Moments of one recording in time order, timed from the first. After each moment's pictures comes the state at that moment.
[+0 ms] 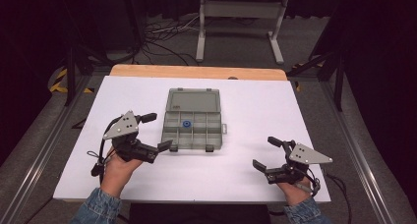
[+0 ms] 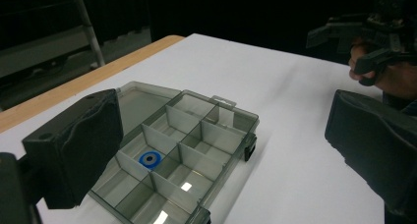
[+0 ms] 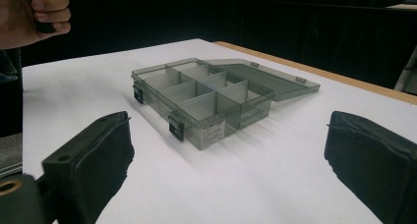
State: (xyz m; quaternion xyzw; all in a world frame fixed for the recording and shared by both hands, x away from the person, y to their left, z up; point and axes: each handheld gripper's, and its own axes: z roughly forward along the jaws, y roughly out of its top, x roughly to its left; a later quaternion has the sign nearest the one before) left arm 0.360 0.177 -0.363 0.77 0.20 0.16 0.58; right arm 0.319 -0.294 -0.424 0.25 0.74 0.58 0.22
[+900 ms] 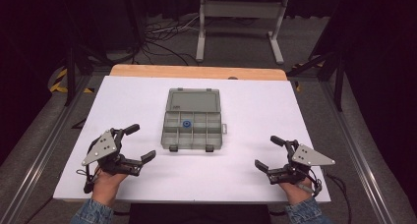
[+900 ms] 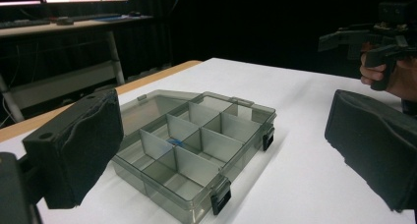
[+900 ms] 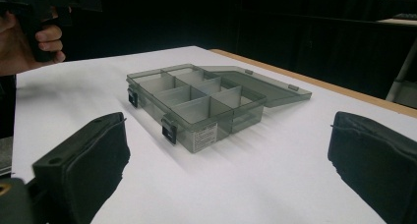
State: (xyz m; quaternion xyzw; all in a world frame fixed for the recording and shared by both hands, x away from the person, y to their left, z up) left arm 0.339 0.219 -0.416 0.72 0.20 0.21 0.63; right arm 0.319 -0.300 -0.427 0.24 0.73 0.59 0.24
